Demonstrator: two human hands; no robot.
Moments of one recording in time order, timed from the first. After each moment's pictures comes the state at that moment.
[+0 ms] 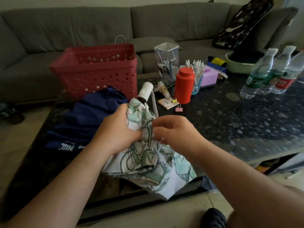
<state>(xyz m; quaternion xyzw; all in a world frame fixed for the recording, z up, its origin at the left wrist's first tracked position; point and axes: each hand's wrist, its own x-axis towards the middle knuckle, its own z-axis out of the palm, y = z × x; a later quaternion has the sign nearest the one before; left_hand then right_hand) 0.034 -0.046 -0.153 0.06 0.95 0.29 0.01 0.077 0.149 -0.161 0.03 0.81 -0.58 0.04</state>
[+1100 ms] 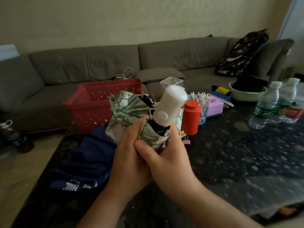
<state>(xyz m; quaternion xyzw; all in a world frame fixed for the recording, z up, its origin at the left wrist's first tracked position) 0.040 -0.021 -0.136 0.23 0.81 0.48 -0.25 0.062 0.099 -0.123 -0.14 0.65 -0.72 -0.18</state>
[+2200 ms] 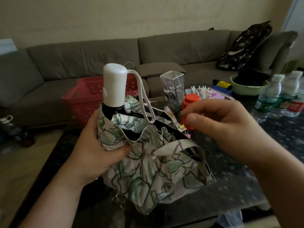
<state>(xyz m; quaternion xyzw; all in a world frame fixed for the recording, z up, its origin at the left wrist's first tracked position) 0.030 -0.082 -0.111 0.26 0.74 0.60 -0.15 0.077 0.208 -0.059 -0.17 0.80 -0.55 -0.13</state>
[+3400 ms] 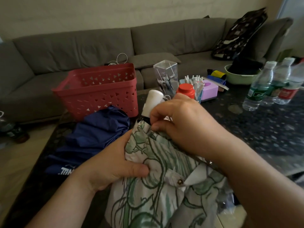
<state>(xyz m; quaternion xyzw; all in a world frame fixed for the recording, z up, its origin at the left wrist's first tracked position) 0.043 -0.057 -0.141 0.24 0.64 0.67 0.29 0.062 0.172 -0.076 -0.23 0.92 -0.24 -0.20</state>
